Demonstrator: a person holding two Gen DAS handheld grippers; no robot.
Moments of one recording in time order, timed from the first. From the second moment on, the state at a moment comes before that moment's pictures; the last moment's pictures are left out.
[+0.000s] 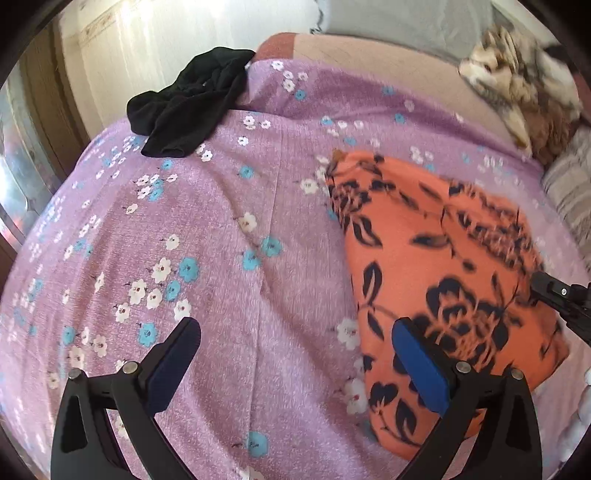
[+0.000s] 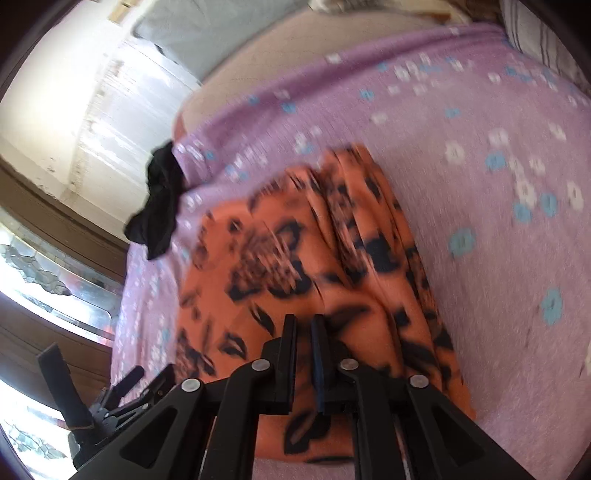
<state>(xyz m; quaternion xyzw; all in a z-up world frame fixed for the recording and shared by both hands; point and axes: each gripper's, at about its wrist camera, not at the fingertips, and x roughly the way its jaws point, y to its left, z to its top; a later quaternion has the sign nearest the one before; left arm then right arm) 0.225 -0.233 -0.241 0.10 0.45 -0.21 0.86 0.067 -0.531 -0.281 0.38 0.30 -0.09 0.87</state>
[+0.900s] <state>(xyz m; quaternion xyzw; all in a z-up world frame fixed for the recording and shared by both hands) 0.235 -0.239 -0.243 0.03 0.48 -0.28 0.83 0.030 -0.608 -0.280 0.47 0.27 -0.10 0.84</state>
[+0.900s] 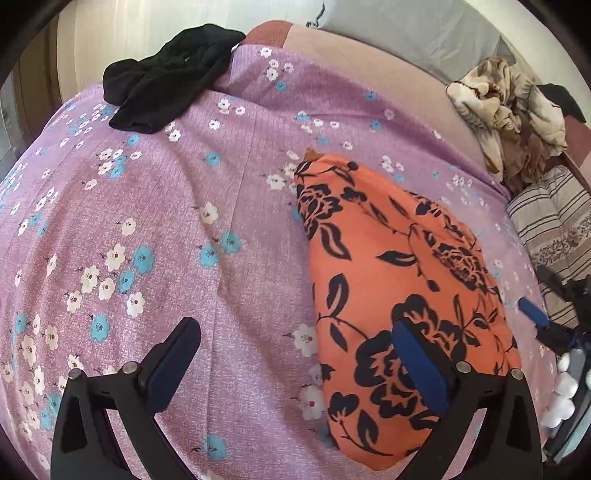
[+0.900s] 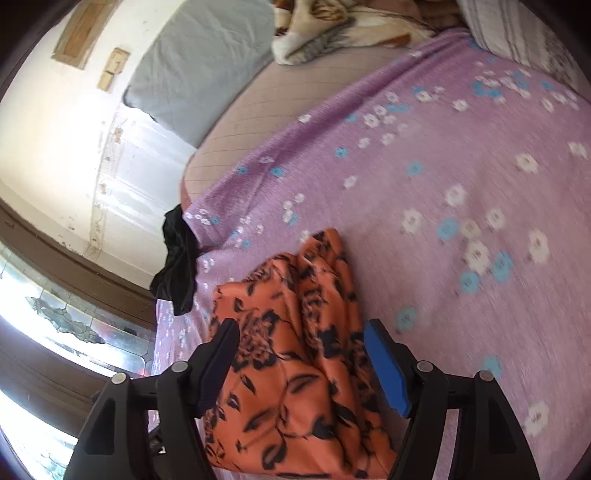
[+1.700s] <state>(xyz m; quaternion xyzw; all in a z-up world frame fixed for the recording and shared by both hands) 0.234 -0.268 -0.245 0.06 0.47 -0.29 0.83 0.074 -0.622 -0.334 0.50 0.32 -0.03 0.80</state>
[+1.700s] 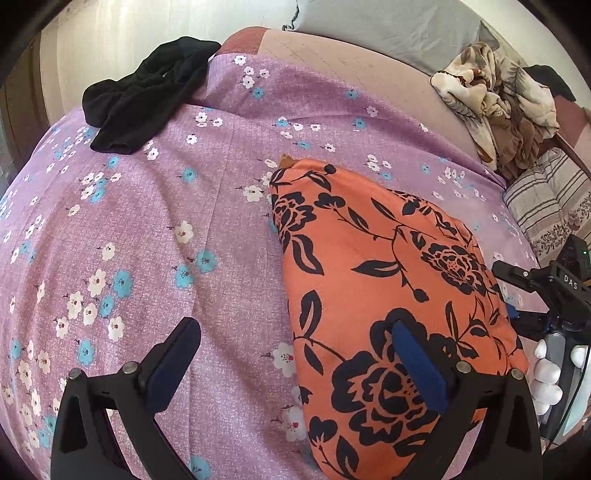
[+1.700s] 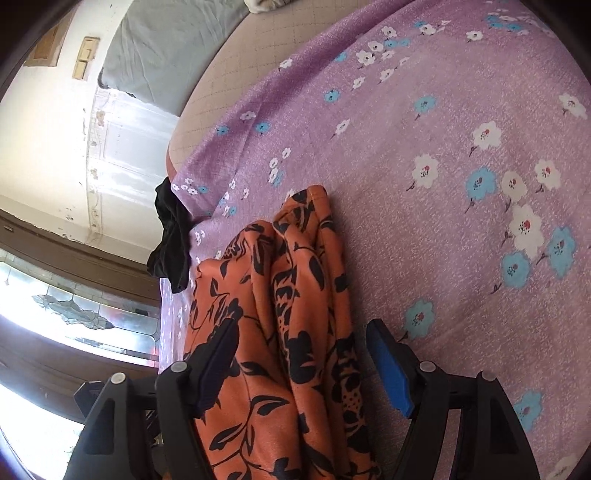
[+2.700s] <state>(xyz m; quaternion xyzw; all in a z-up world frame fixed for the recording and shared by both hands) 0.241 -0.285 -0.277 -0.02 0.54 -0.34 0.77 0.109 -0.572 -0.344 0.47 0.33 0.03 0.82</state>
